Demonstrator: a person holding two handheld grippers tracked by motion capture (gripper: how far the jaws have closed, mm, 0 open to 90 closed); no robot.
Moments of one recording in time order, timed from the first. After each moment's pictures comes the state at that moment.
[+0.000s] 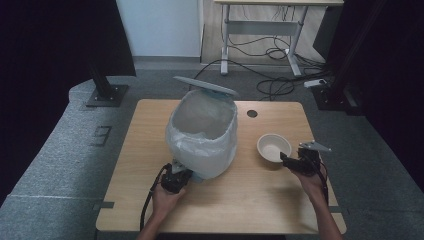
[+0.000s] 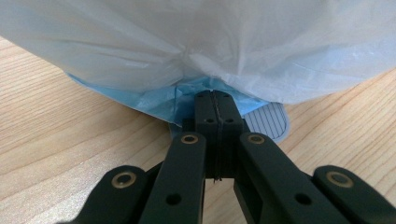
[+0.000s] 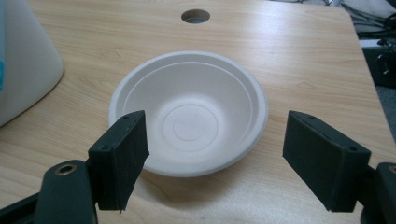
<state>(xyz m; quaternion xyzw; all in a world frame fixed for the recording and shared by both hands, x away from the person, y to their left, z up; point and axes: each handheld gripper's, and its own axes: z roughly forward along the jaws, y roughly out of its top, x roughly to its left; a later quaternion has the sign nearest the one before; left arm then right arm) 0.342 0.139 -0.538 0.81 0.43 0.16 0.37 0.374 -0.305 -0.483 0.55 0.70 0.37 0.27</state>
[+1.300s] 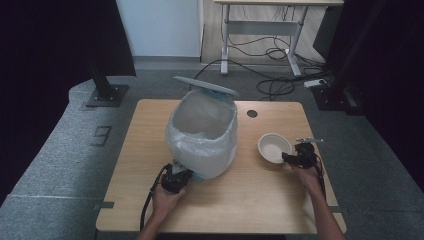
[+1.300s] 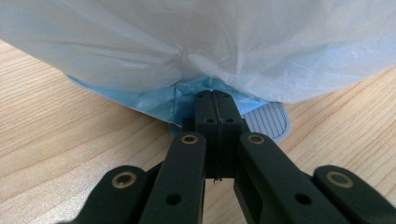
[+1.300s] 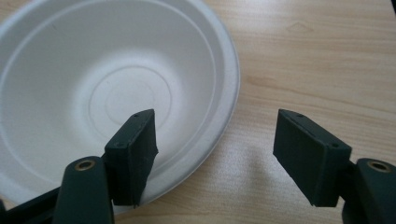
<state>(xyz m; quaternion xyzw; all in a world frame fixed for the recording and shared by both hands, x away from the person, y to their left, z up) 0.341 0.138 -0.539 0.81 0.43 0.17 0.37 0.422 -0.322 -0.522 0.61 0.70 0.29 0.22</state>
